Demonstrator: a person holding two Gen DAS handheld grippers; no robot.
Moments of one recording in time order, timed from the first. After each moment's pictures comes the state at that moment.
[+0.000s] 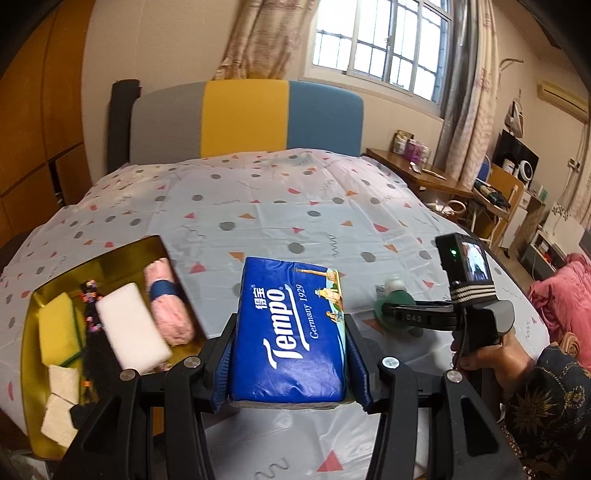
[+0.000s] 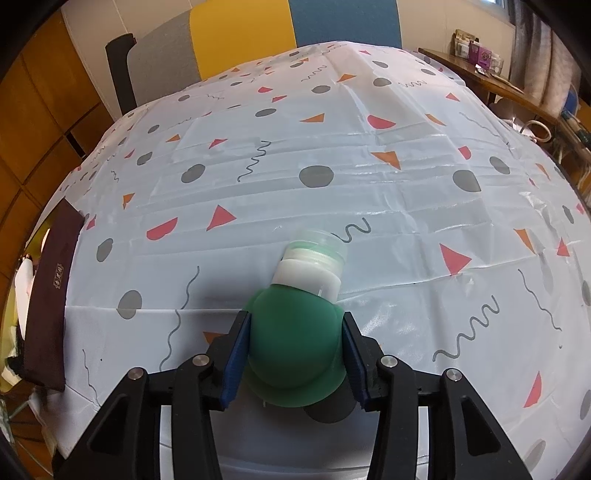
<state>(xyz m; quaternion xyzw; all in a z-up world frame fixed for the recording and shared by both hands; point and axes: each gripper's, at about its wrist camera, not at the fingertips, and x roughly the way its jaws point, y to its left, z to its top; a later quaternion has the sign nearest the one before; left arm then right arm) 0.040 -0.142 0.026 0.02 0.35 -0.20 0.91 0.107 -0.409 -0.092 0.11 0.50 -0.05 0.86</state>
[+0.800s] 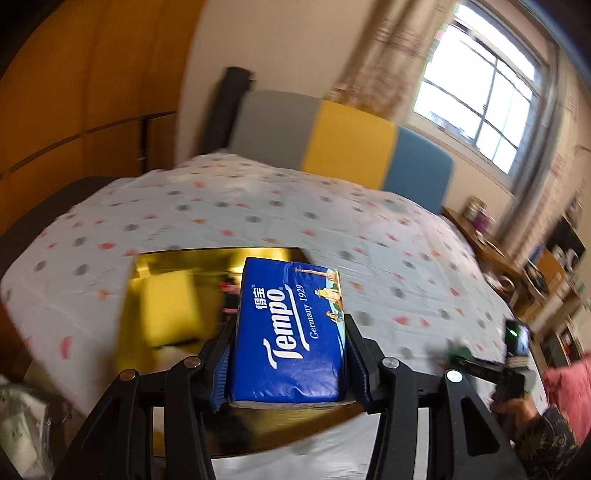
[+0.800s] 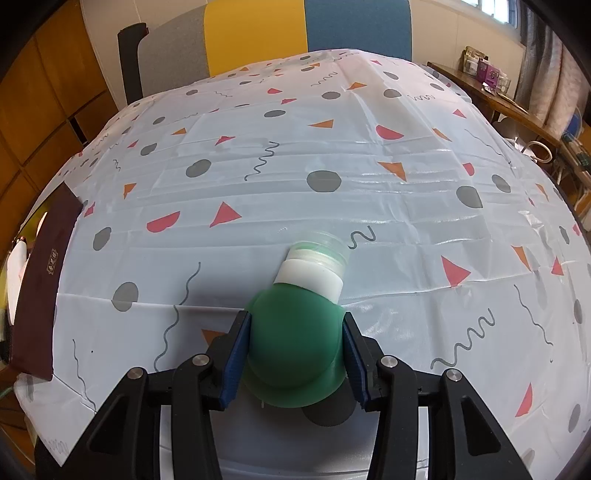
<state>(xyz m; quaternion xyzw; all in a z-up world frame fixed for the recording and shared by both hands) 0.051 0.035 0.050 -0.10 0.34 -0.06 0.93 0.109 -0.404 -0.092 0.07 0.49 -0.04 0.87</state>
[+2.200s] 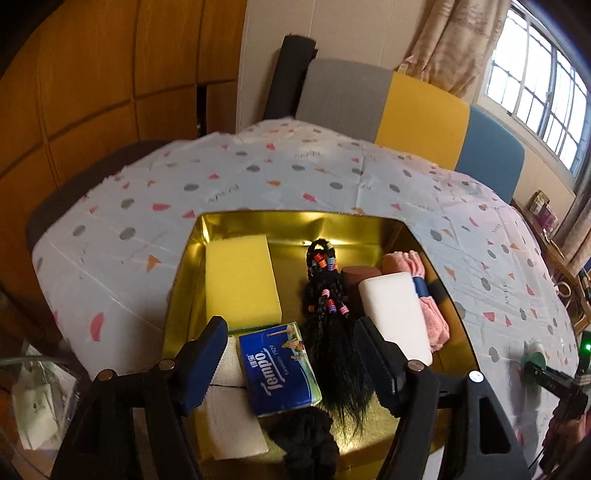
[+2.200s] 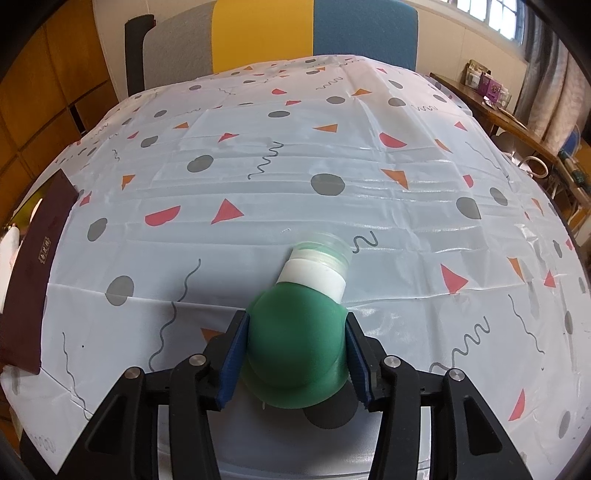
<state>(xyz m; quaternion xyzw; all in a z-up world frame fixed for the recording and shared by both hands) 0.091 0.064 -0.003 -0.08 0.40 0.04 0.91 0.111 -0.397 -0.092 0.03 0.49 -0.05 0.87</state>
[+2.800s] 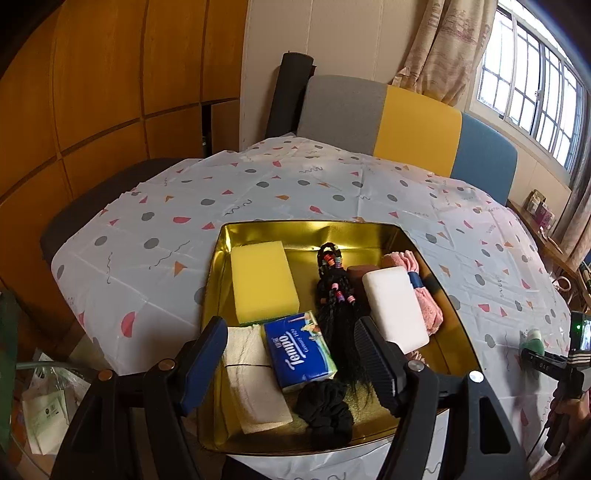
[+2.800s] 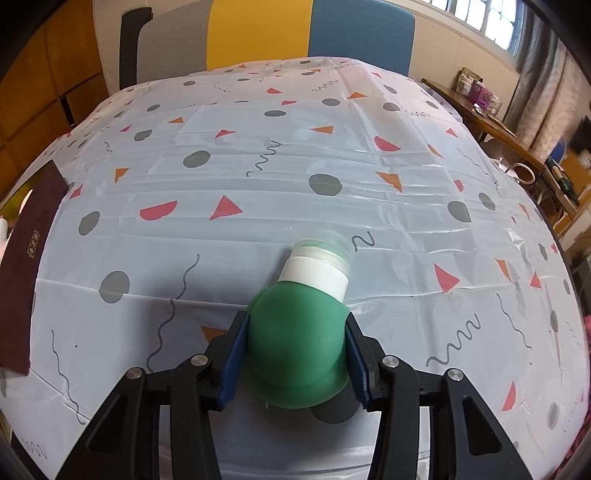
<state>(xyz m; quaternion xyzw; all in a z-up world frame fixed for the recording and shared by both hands) 0.053 0.077 0.012 -0.07 0.37 0.04 0.92 0.110 -0.383 -0.091 0.01 0.49 -0.08 0.87</state>
